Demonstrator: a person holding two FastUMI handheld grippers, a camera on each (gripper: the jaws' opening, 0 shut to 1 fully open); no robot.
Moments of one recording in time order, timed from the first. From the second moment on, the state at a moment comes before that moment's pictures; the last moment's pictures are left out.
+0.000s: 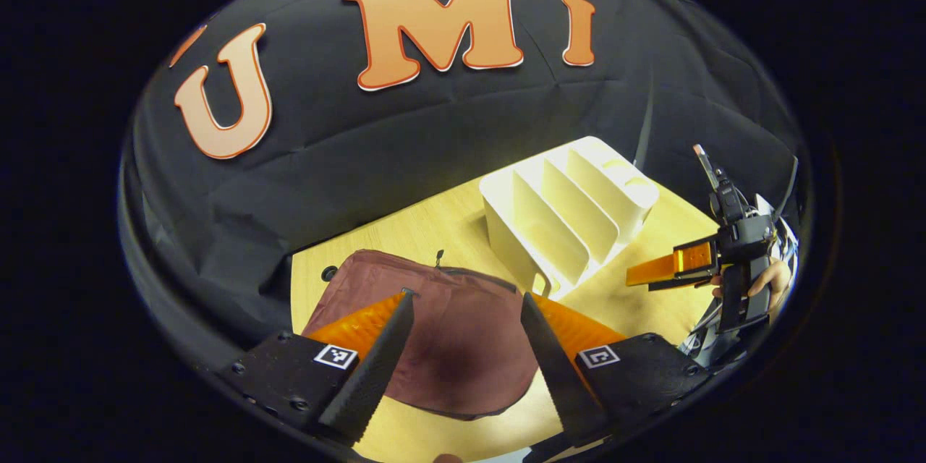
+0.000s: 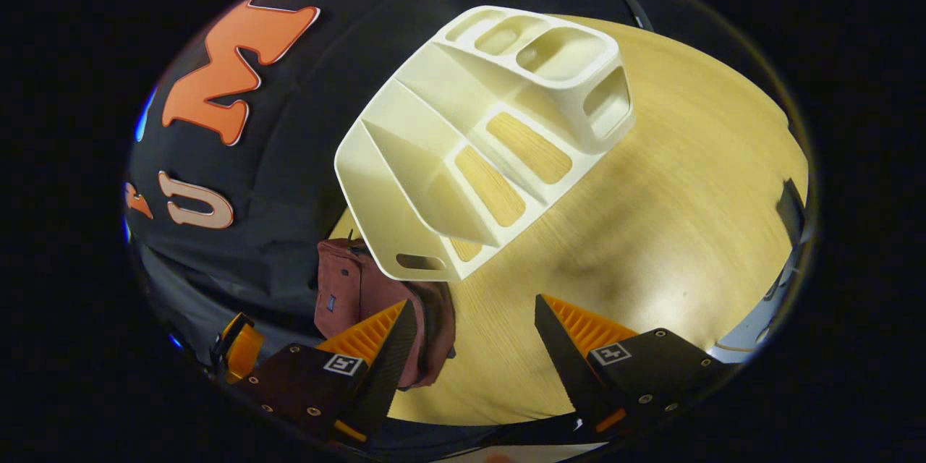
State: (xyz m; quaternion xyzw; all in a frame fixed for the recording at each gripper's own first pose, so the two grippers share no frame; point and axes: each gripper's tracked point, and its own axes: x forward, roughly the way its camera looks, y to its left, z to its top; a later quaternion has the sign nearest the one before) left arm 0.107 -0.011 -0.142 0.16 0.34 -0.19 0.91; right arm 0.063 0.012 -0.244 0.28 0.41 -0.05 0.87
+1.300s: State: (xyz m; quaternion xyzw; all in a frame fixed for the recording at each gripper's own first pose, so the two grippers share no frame) left arm 0.053 -0.145 -0.056 0.02 0.11 -0.06 0.99; right arm 0.041 -0.111 -0.003 0.00 0.04 0.02 1.00
